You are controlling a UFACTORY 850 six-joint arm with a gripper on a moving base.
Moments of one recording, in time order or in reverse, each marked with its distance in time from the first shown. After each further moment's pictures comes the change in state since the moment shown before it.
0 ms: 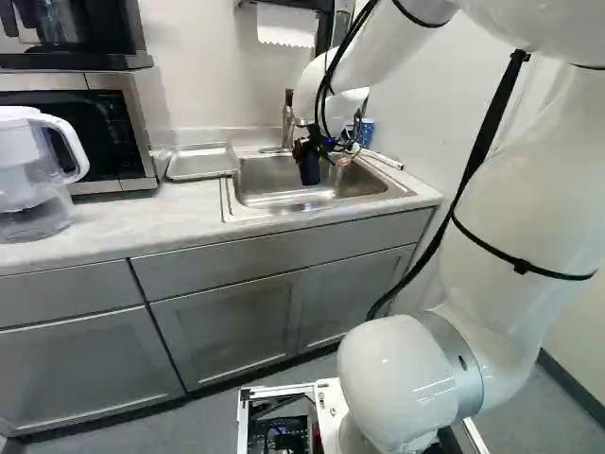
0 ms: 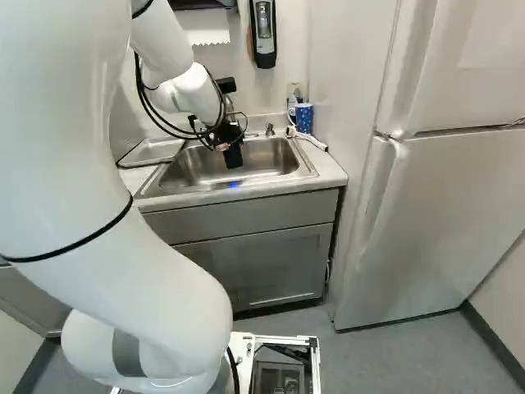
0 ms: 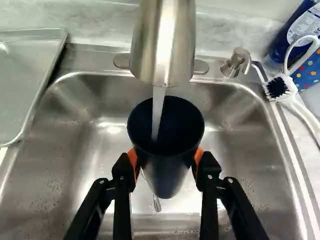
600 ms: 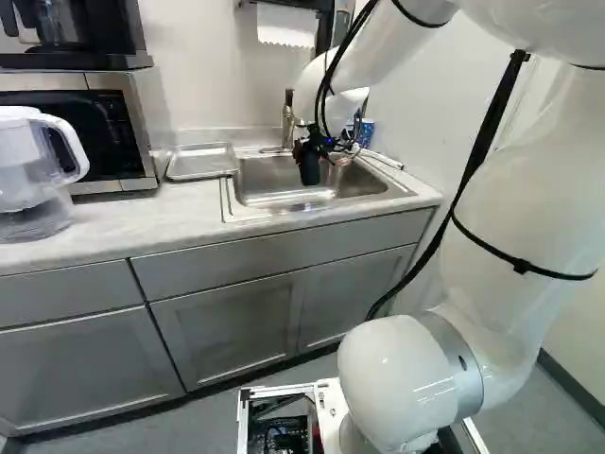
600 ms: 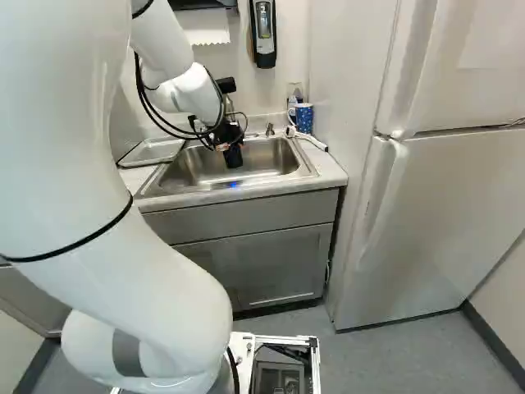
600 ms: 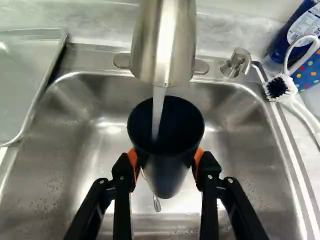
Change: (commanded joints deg) arm 0.0 0.0 0.0 0.0 0.0 0.0
